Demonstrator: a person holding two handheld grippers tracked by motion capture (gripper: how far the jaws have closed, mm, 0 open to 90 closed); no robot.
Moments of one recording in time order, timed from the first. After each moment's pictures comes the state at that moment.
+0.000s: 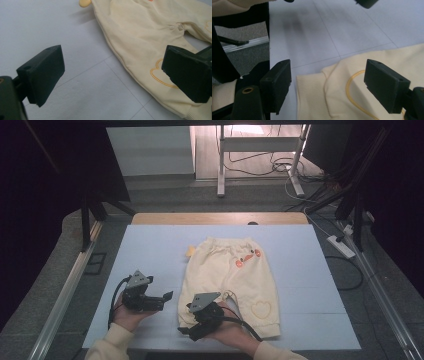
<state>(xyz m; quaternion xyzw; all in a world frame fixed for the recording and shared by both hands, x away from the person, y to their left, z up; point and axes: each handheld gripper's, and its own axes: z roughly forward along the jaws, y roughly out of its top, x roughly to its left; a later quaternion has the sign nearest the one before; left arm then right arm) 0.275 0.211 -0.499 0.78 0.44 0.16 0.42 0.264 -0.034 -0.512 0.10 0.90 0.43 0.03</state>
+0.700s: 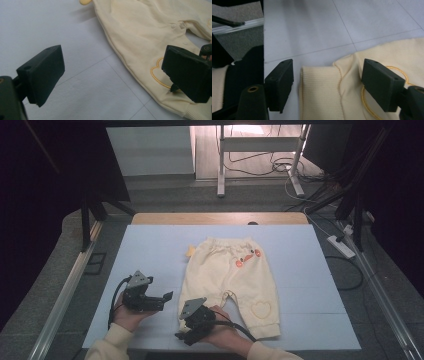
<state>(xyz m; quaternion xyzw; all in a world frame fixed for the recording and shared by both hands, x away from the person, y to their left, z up) 0.275 0.211 -0.500 0.78 0.44 0.16 0.42 0.260 -0.014 -0.532 0.09 0.93 0.36 0.03</state>
